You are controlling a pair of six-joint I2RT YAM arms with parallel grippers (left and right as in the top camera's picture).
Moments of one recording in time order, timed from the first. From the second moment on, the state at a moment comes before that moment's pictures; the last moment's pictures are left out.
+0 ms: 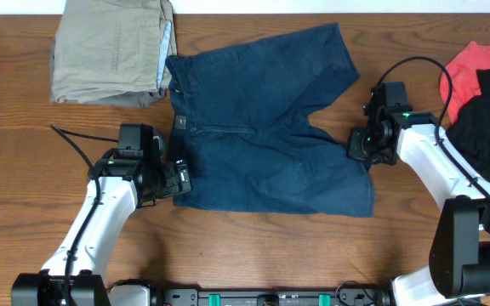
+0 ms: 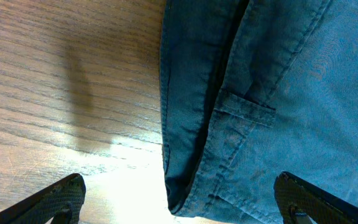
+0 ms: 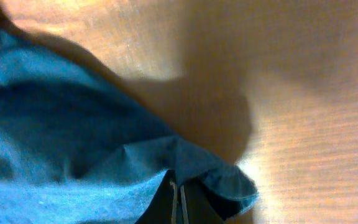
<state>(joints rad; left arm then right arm) -0.04 1.37 0.76 -0.73 0.14 -0.31 0.08 1.69 1.07 -0.71 -0.08 0.32</state>
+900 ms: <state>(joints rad) -0.04 1.37 0.76 -0.72 0.15 -0.31 0.08 1.69 1.07 -0.46 0.16 0.33</state>
